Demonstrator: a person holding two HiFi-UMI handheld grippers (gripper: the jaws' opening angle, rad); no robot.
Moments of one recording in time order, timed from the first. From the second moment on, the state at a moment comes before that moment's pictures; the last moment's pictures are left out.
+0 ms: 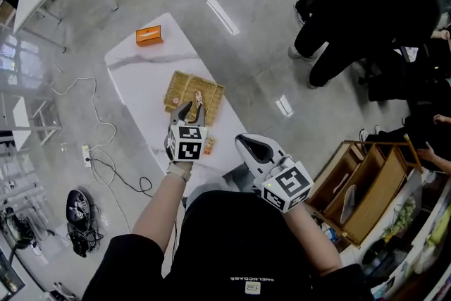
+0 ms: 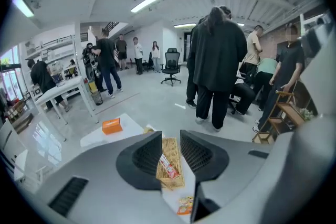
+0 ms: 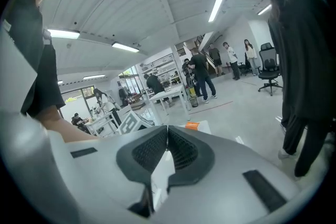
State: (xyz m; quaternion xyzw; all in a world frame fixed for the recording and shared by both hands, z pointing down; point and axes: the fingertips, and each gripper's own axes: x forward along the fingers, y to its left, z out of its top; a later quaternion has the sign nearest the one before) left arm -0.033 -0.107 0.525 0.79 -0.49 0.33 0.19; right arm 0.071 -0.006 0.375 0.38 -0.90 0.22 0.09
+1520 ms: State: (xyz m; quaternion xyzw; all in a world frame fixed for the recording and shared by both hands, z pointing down) left arm -0.147 0.017 0.274 0.77 -0.63 0.06 0.05; right arm -0.080 -0.019 0.290 0.17 -0.98 0.13 0.03
